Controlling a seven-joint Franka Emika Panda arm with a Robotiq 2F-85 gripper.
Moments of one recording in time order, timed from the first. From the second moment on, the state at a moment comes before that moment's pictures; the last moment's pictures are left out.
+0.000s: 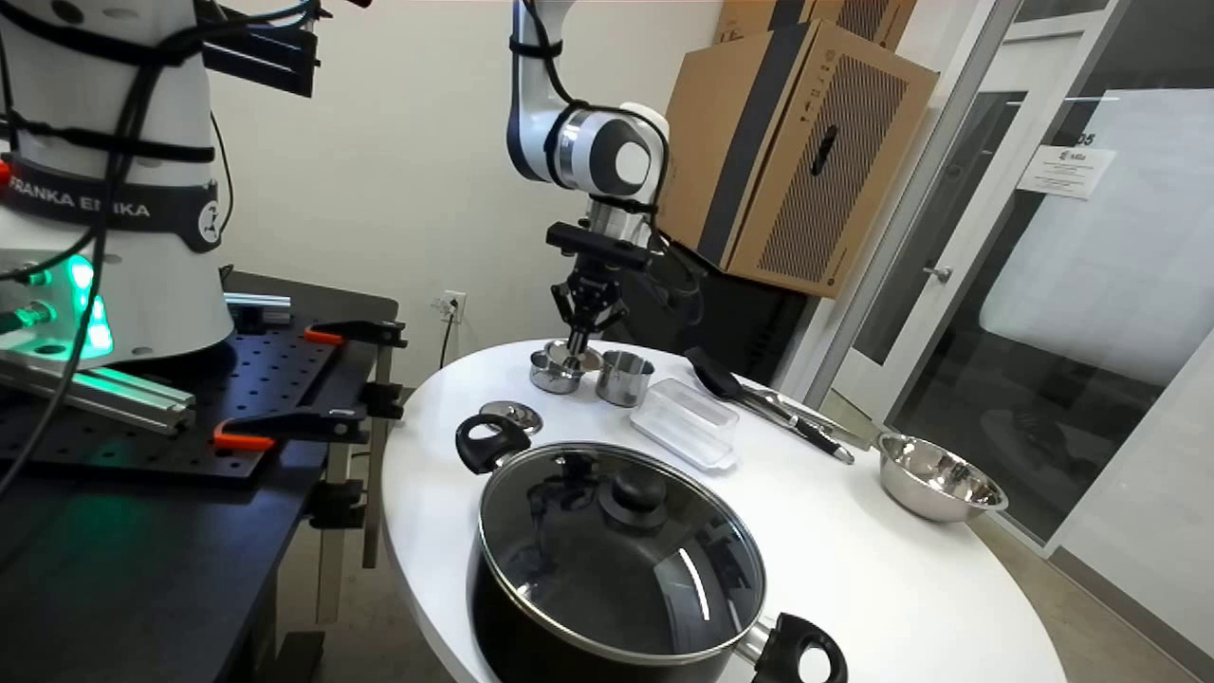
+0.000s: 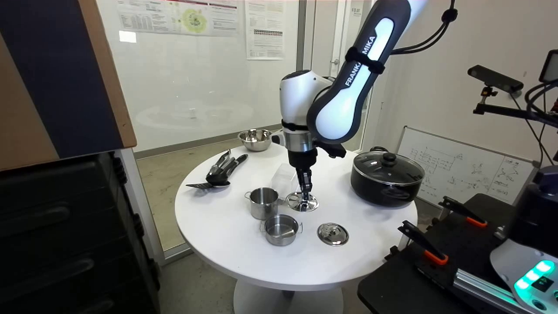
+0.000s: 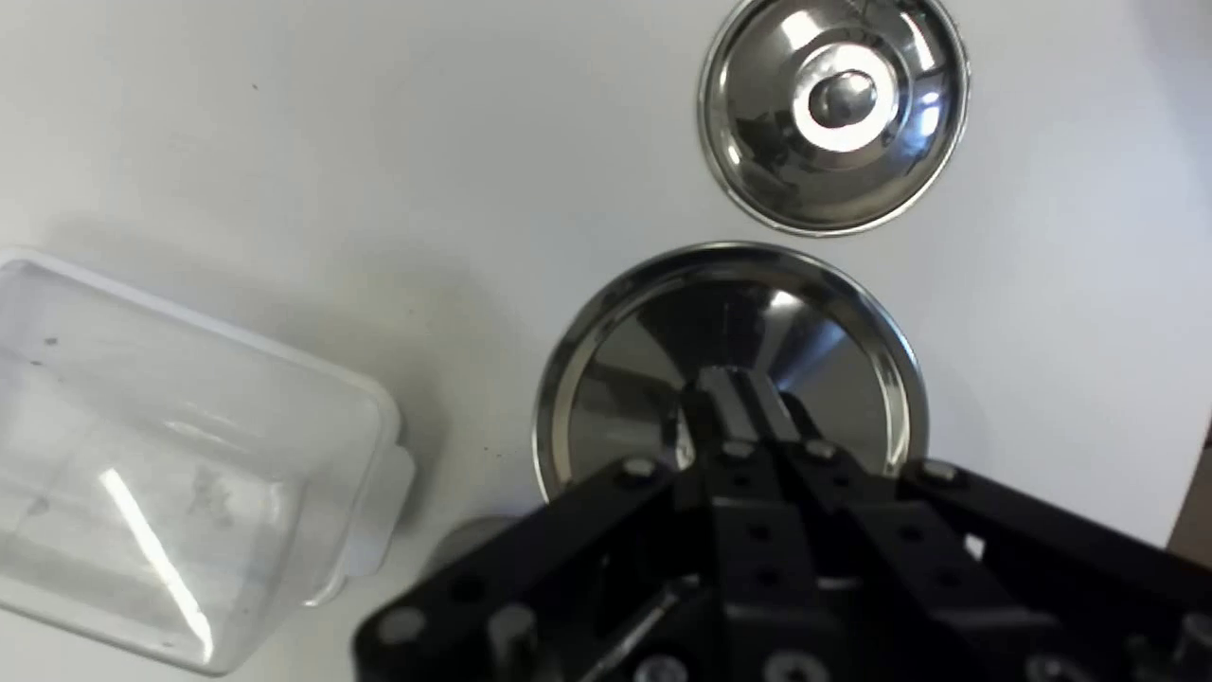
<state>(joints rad) 0.19 0.47 0.18 -2.30 -0.42 2.65 -0.33</state>
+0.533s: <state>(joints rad) 0.24 0.49 0.21 -2.28 -0.42 2.61 -0.34</state>
